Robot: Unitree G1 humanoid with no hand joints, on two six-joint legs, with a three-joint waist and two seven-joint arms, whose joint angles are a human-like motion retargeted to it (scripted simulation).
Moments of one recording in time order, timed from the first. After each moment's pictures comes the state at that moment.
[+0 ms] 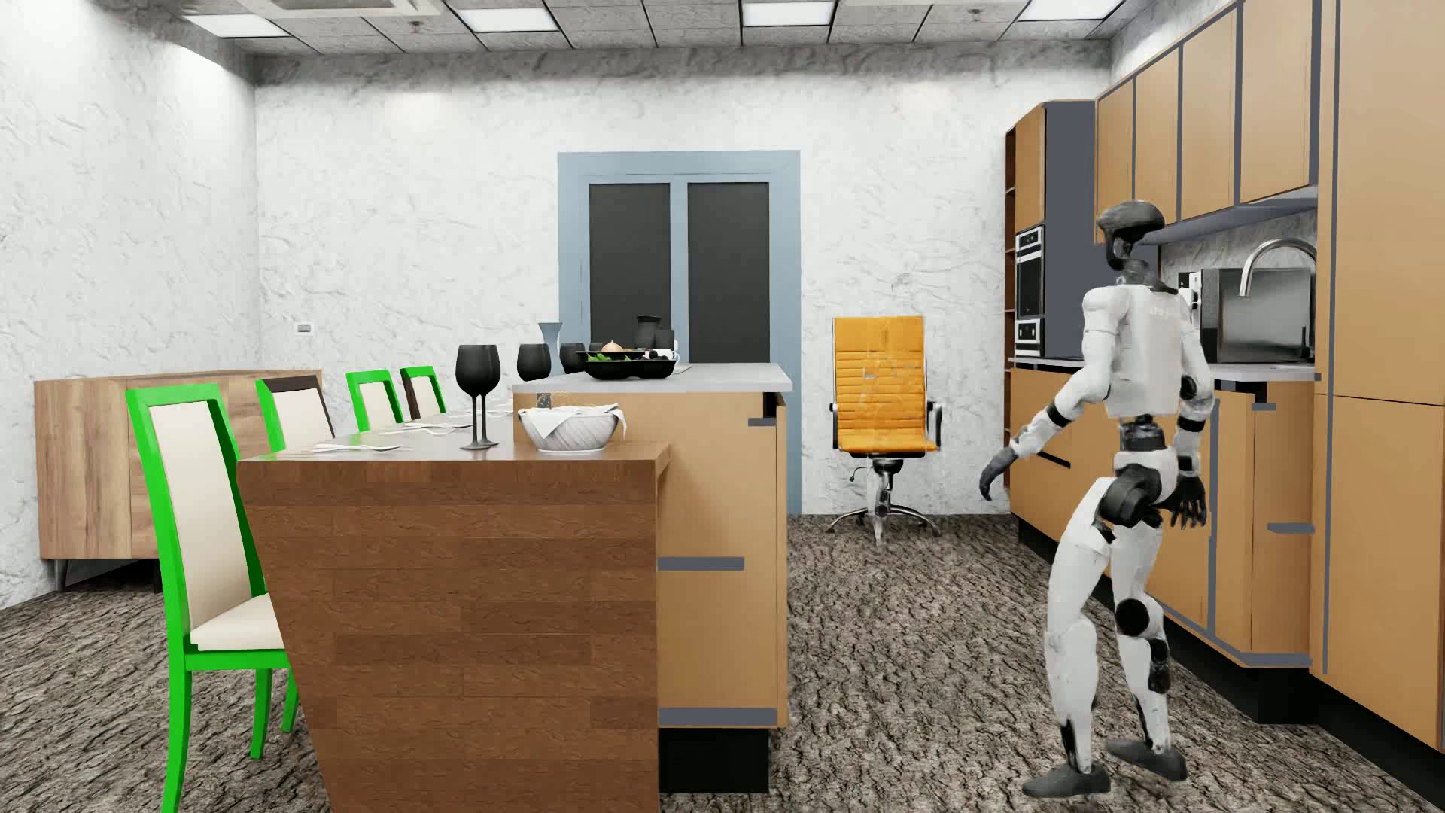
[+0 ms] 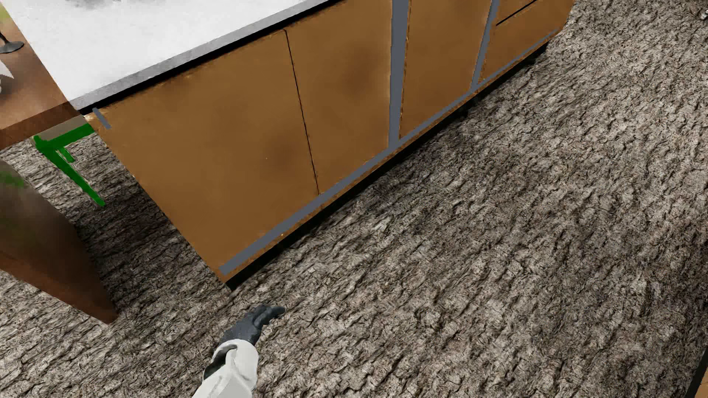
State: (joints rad) body -0.29 -0.23 -0.08 0.46 0.03 0.10 0.85 -0.27 0.00 0.48 0.39 -0.08 0.37 -0.14 -0.37 0.22 -0.05 0.06 -0.03 -0.30 -0.27 0.56 0.75 0.56 -0.57 0.30 0.23 0.11 -0.09
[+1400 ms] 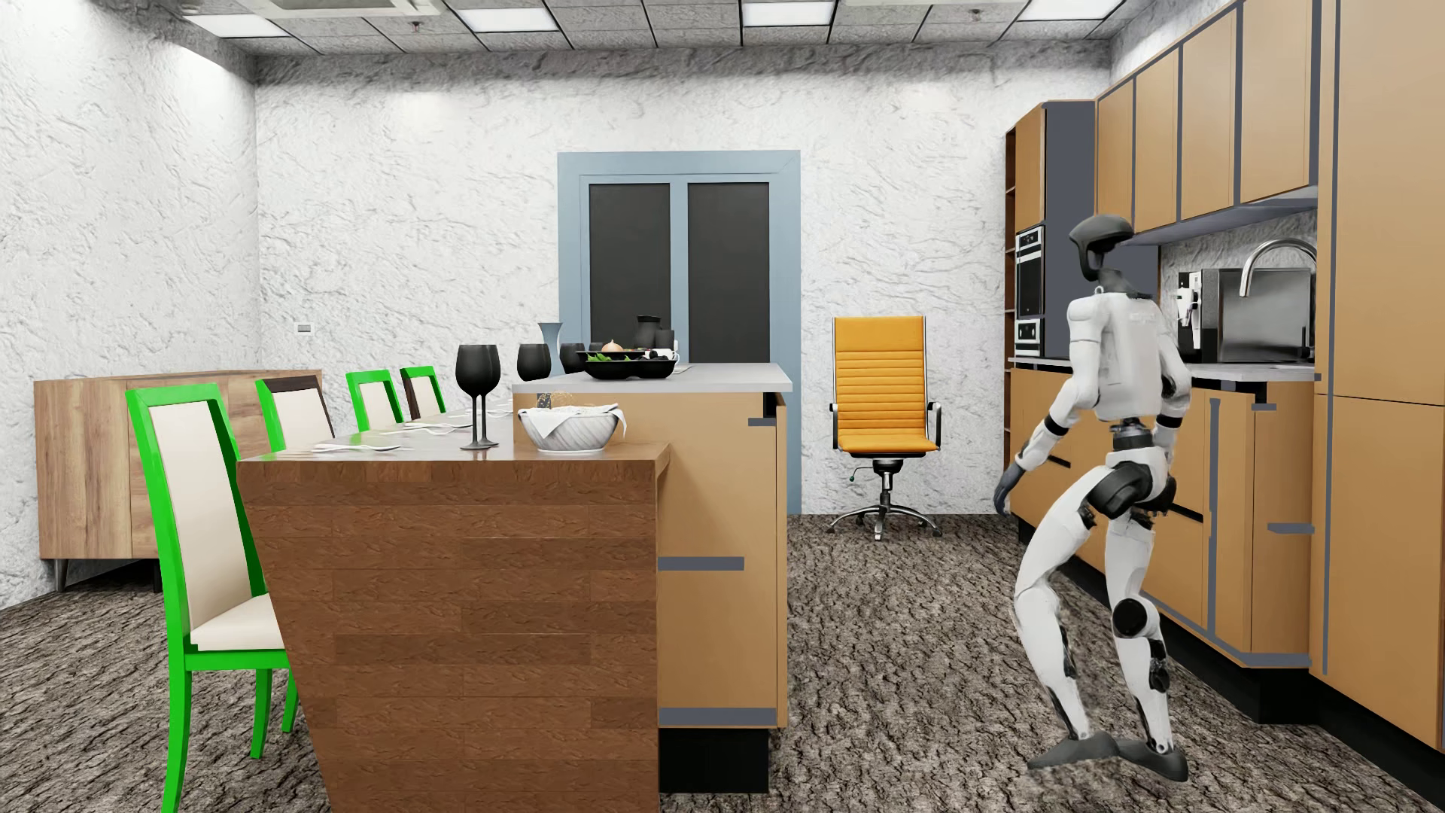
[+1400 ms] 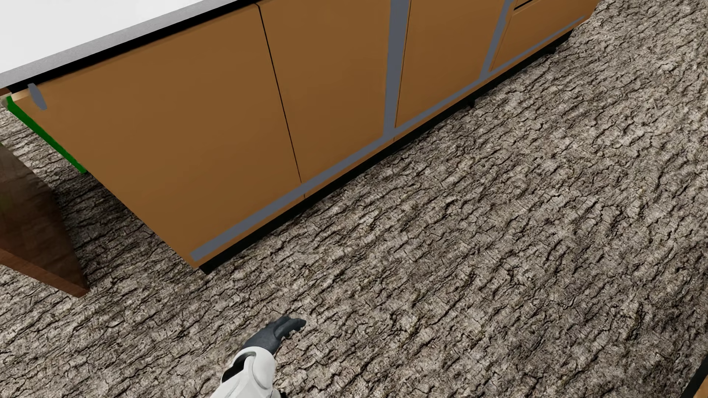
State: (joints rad) body -0.70 -0.22 -0.04 0.25 0.13 -0.01 0.08 -0.26 -0.02 0.96 0.38 -0.11 0.41 -0.11 -0.54 0.21 0.02 0.07 -0.16 -0.44 -0.25 0.64 0.63 0.50 -0.63 0.28 0.05 0.11 -0.17
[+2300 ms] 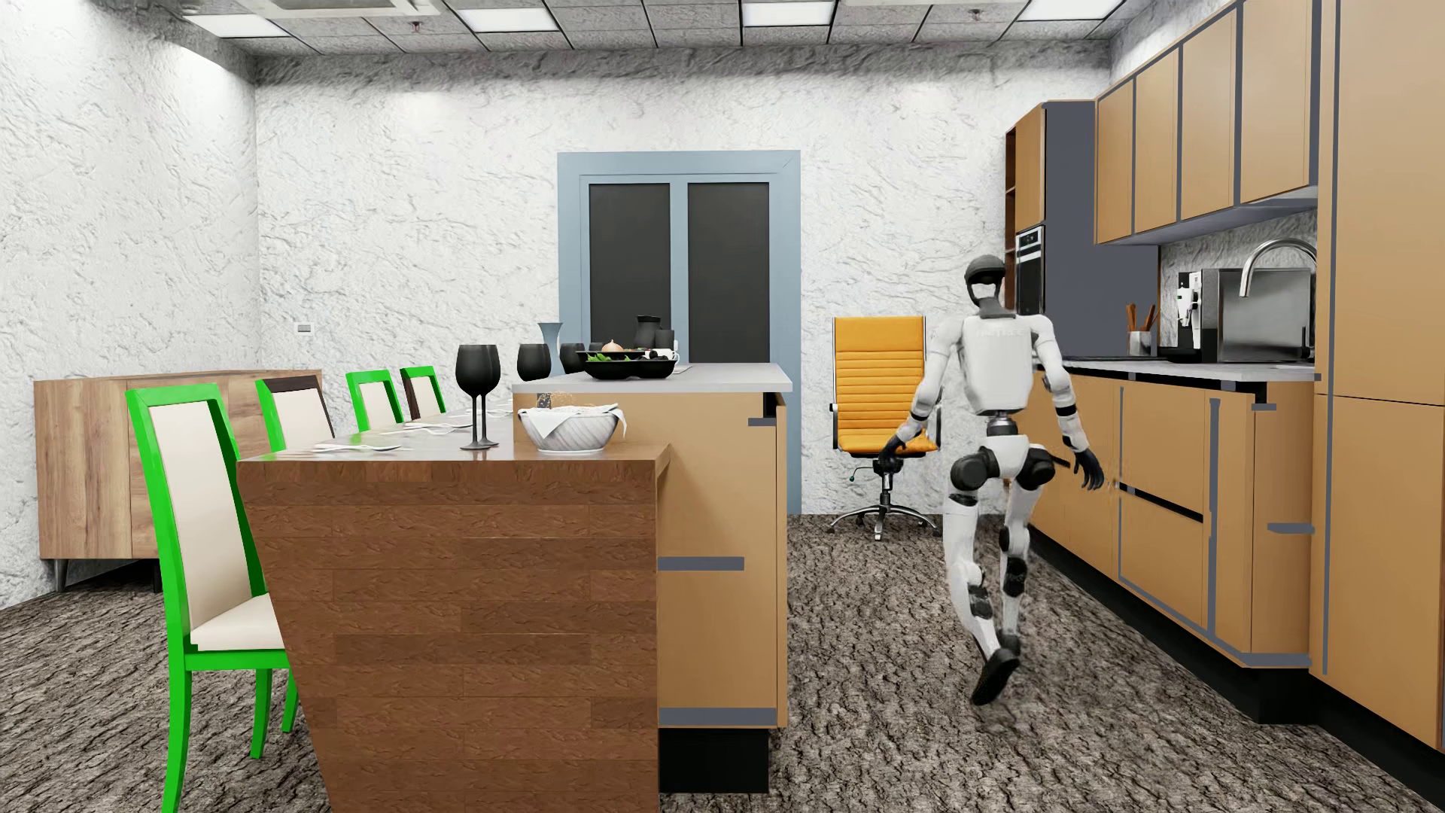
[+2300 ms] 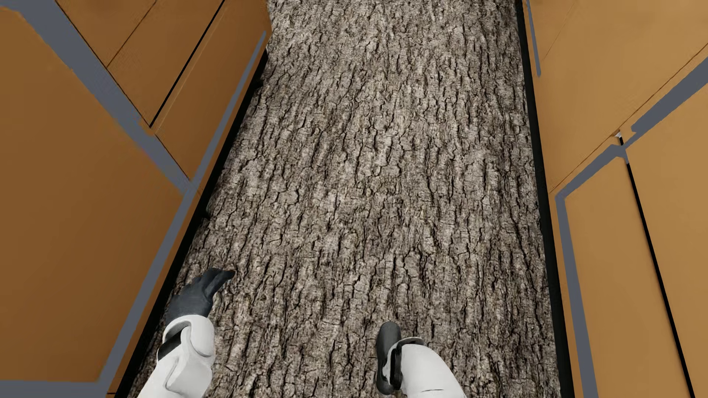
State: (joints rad) body 0.12 -0.78 -0.09 0.21 -0.09 0.01 0.09 -0.20 0.08 0.69 0.62 -0.08 0.47 -0.06 -0.11 0.35 -0.07 -0.12 -0.04 -0.17 -0.22 0.43 0.62 0.57 -0.53 0.32 0.08 0.21 -0.25
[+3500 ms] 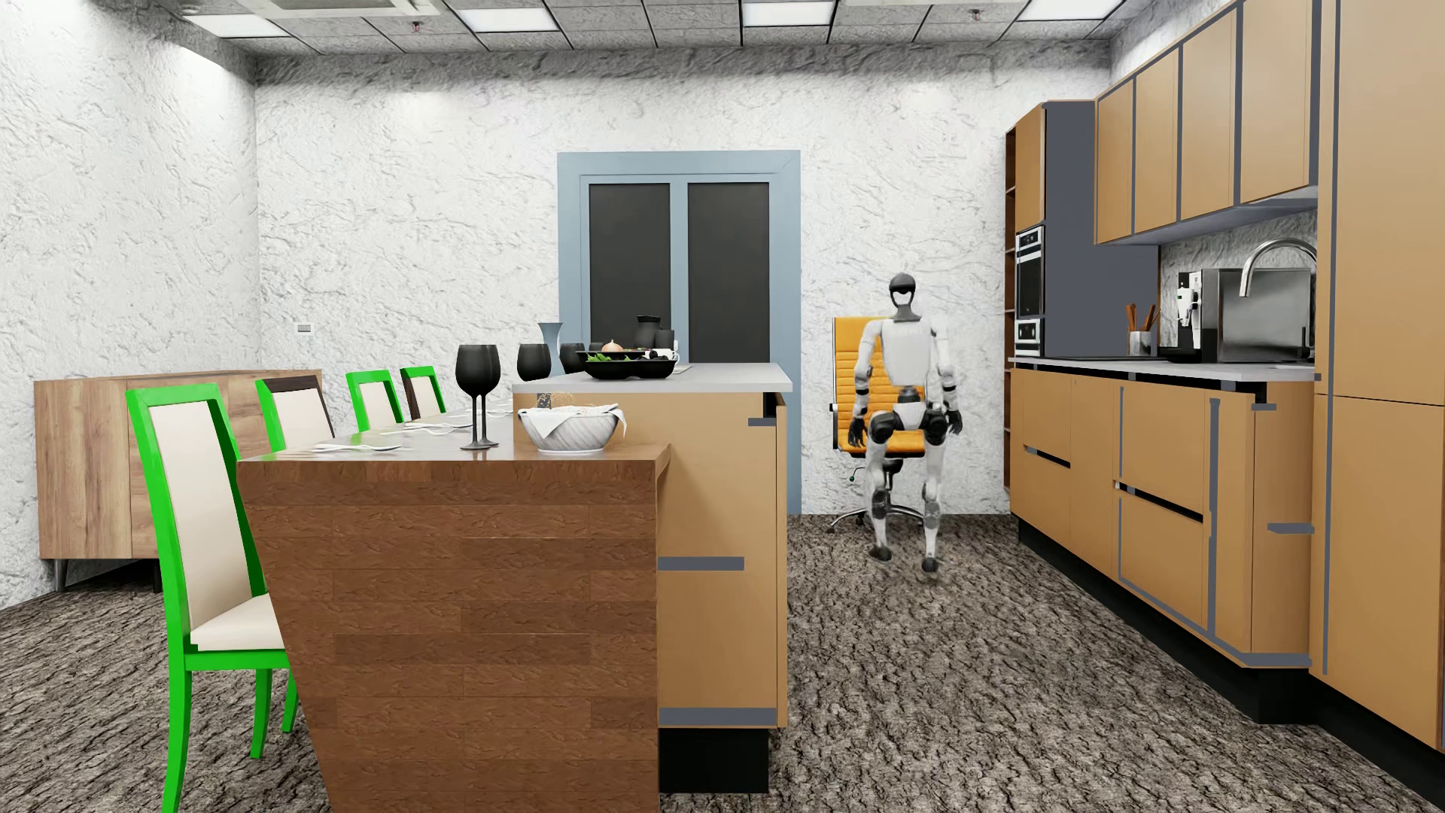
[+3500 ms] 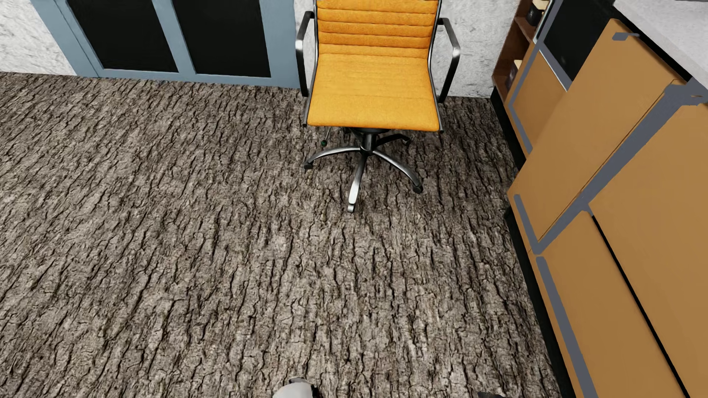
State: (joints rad) body -0.66 -0.19 -0.02 0.10 0.03 0.02 0.11 -0.23 0.02 0.78 0.69 0.24 0.33 -0.17 -0.50 0.31 -0.07 0.04 -0.06 -0.43 -0.06 0.66 0.51 0.68 -0.67 0.36 0.04 -0.12 -0.09
